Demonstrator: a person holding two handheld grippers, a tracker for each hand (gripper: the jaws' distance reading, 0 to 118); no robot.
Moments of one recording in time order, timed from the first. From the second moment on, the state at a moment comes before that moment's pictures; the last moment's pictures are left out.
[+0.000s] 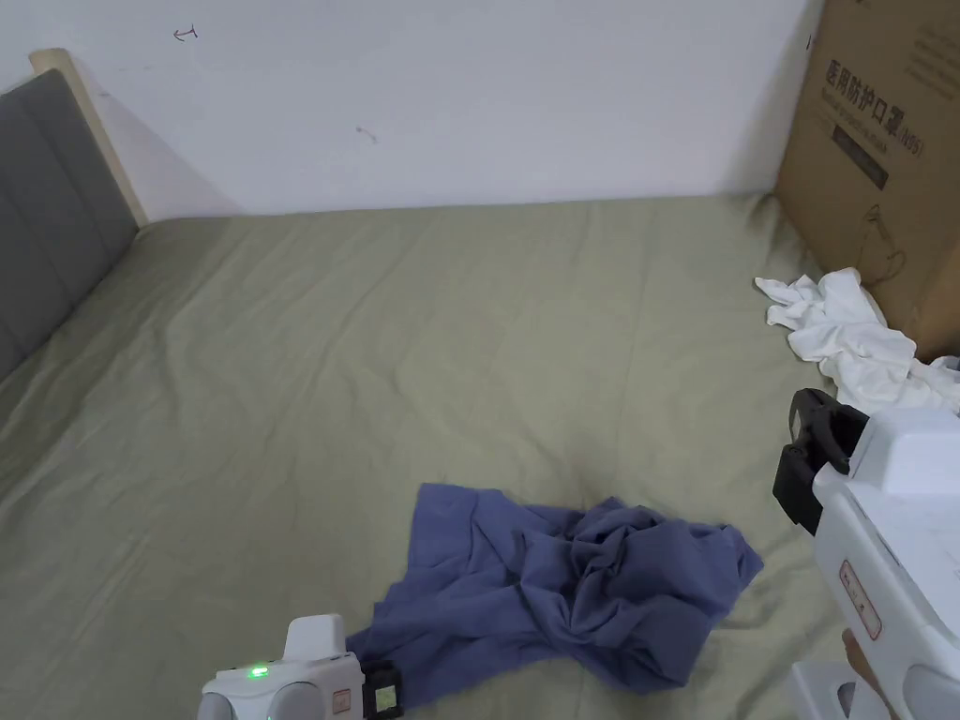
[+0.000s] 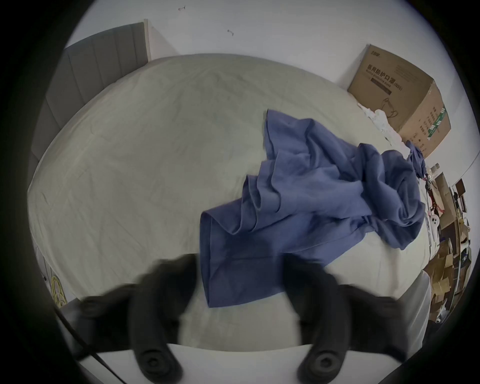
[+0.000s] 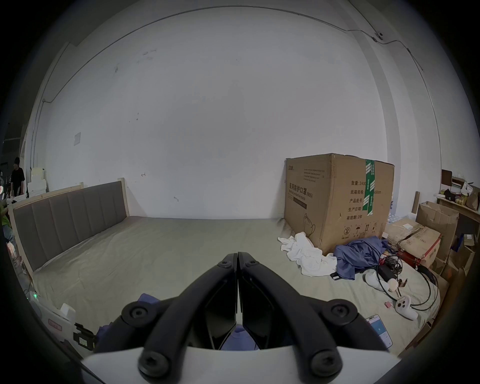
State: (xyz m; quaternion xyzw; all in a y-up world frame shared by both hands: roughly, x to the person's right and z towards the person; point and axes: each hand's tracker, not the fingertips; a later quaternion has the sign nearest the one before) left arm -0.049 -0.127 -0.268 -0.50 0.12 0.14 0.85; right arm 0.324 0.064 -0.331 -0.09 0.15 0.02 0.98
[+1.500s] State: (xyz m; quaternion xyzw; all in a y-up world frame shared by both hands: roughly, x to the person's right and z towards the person) left arm -0.063 -0.069 -0.275 -0.41 0.04 0.20 0.89; right arm 0.323 -0.122 -0.505 -0.48 0.17 0.08 0.86
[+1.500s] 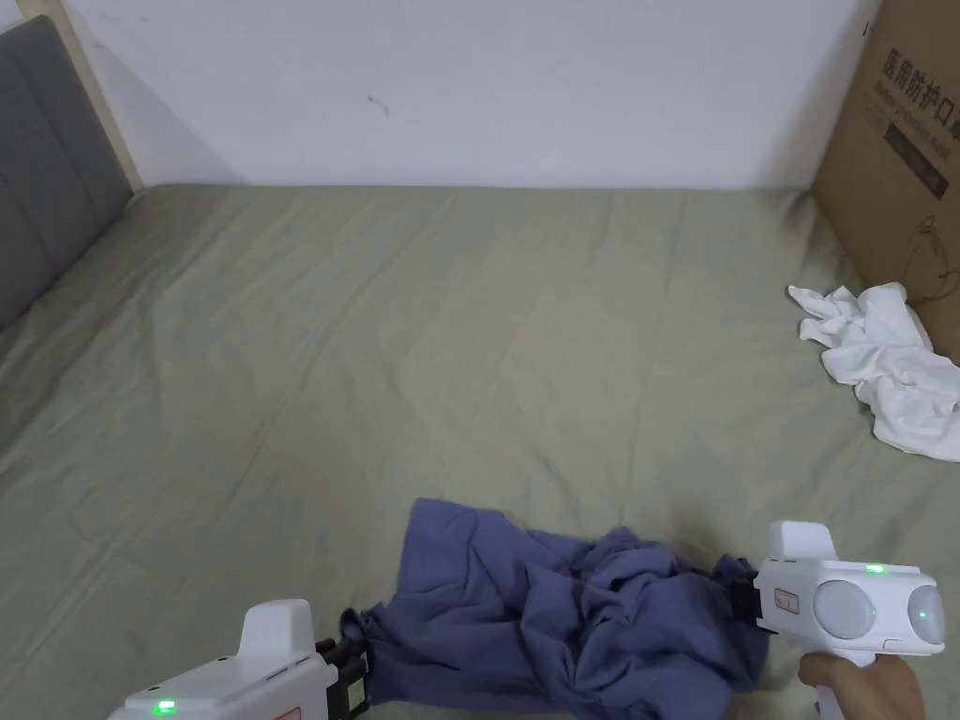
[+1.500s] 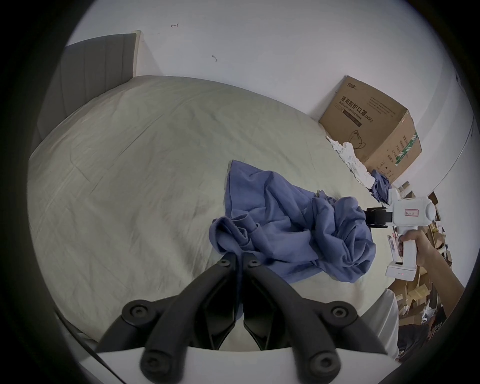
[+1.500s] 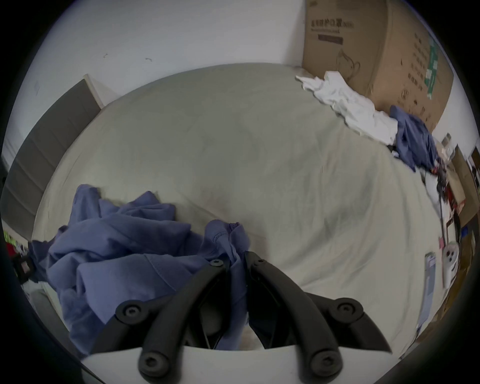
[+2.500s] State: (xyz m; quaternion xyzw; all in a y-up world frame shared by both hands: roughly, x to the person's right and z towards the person) left arm -0.157 0.241 -0.404 -0.16 0.08 0.16 0.97; right arm 0.359 0.225 -0.496 -0.20 0.15 0.03 0.97
